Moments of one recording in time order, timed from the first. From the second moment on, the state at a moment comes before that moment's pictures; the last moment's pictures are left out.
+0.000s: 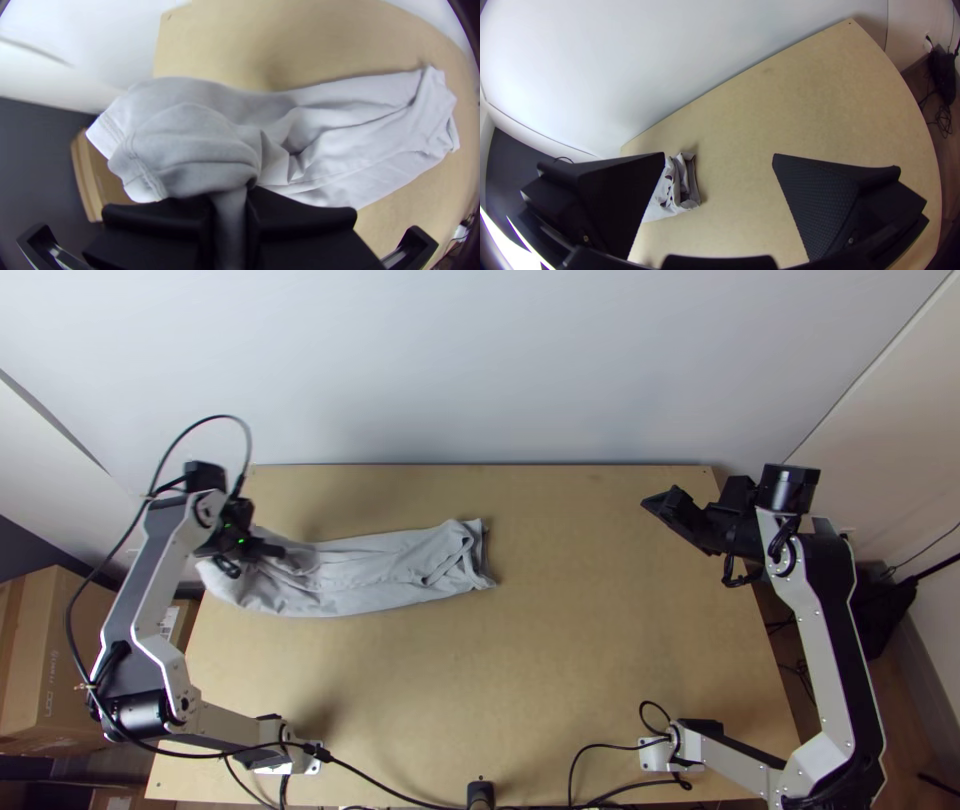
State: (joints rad) left arm 0.21 1.56 1.43 -1.00 -0.20 0.33; right arm -0.03 1.23 1.35 -0.82 -0.44 0.51
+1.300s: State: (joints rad) left arm -0.69 2.36 2.26 -1.35 -0.55 -0.18; right arm -0.01 1.04 1.09 -0.80 -0.40 0.52
